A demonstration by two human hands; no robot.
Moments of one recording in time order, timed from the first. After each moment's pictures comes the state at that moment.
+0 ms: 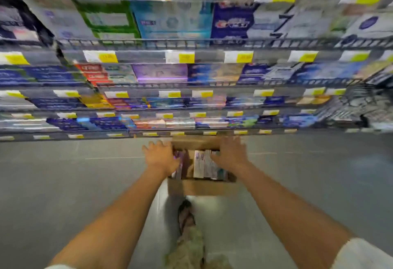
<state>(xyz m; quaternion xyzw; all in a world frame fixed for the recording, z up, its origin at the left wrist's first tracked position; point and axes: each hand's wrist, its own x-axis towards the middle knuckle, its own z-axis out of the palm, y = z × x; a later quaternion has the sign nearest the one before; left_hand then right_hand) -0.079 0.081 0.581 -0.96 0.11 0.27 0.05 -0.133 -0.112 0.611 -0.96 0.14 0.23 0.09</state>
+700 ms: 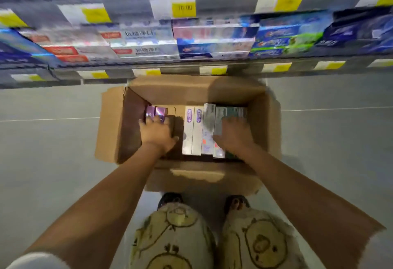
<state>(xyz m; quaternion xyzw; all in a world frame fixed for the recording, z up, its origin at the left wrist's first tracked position) -0.050 -0.008 0.066 -0.92 0.16 0.32 0.13 -0.116 -0.215 0.075 -0.94 0.11 0.31 0.14</state>
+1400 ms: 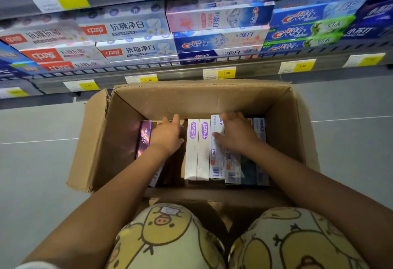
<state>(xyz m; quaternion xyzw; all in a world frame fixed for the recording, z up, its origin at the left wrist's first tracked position) -0.016 -0.028 -0.046 -0.96 0.17 0.23 0.00 -0.078 -0.222 -0.038 -0.96 0.08 0.17 0.20</state>
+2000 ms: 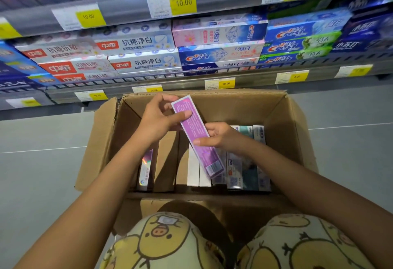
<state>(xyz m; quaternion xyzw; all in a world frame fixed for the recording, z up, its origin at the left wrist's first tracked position) -0.014 -0.022 0.058 -0.77 0.03 0.21 -0.60 -0.075 -0.200 0.006 -0.71 0.07 0.30 0.64</state>
